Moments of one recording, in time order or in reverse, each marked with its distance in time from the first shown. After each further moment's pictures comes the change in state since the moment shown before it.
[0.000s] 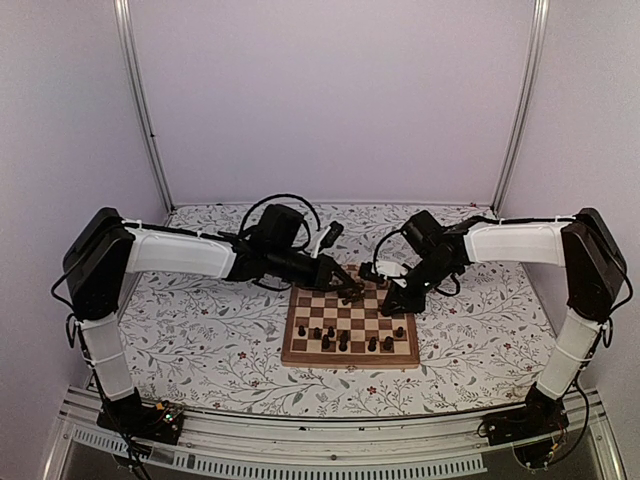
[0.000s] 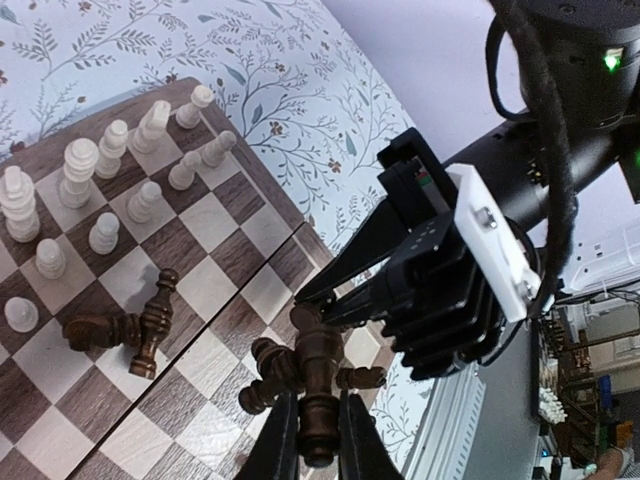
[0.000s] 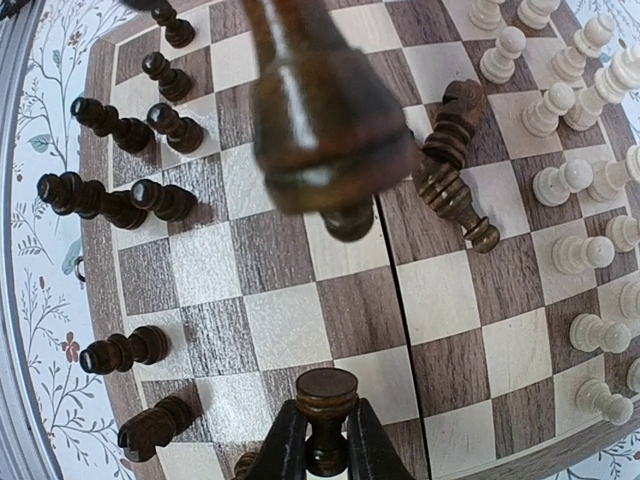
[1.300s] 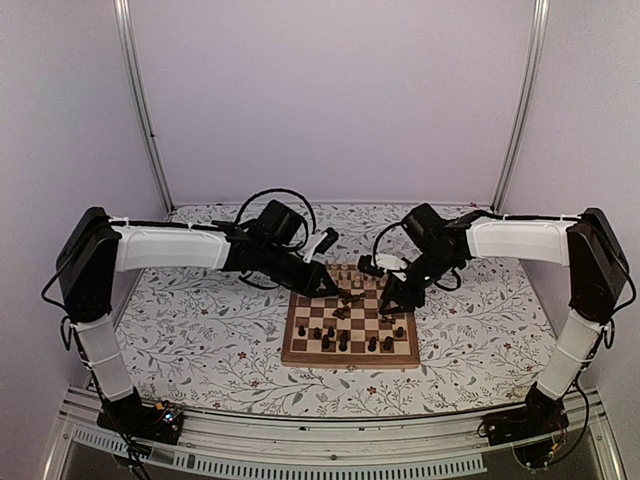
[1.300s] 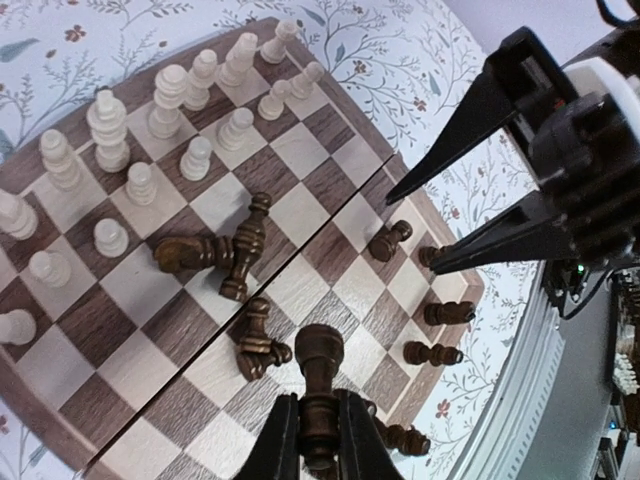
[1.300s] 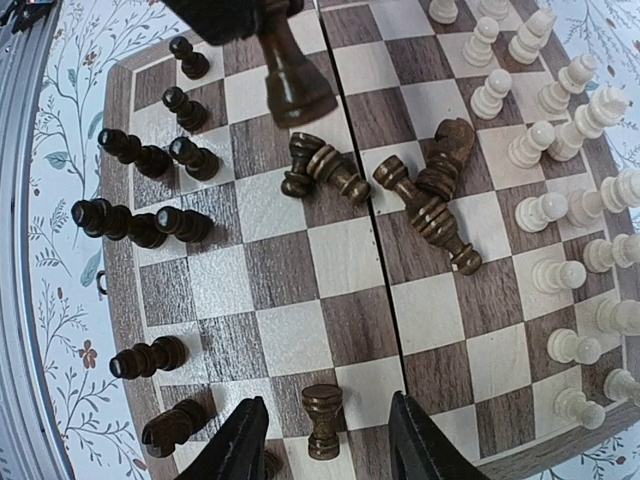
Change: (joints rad) left arm 0.001 -0.028 0.052 -0.300 -0.125 0.194; right arm -0.001 0.002 0.039 -0.031 -0.026 0.001
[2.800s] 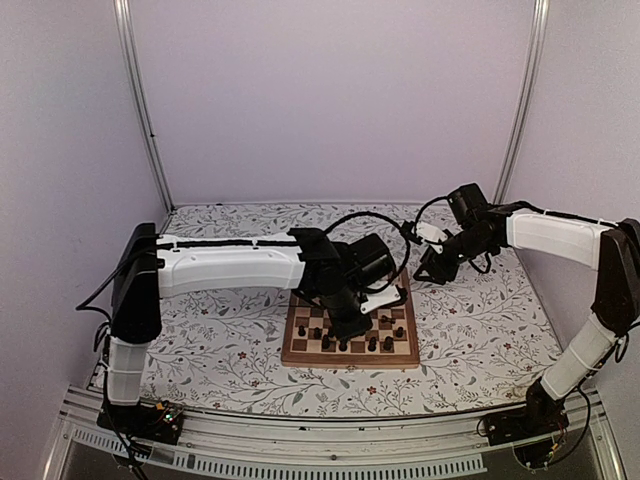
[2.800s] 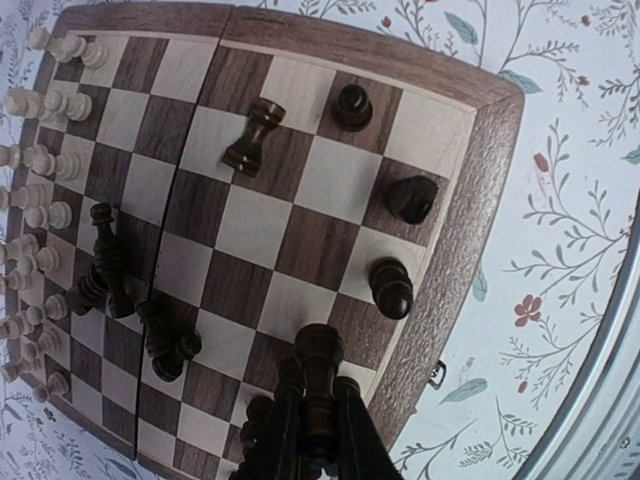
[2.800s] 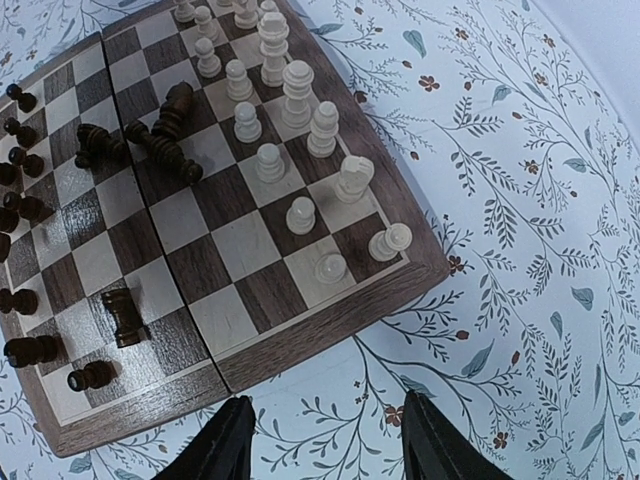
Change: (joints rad) left arm -0.360 0.255 0.544 -0.684 -0.518 0.489; right arm -0.221 -0.165 -0.069 0.078 0.150 0.001
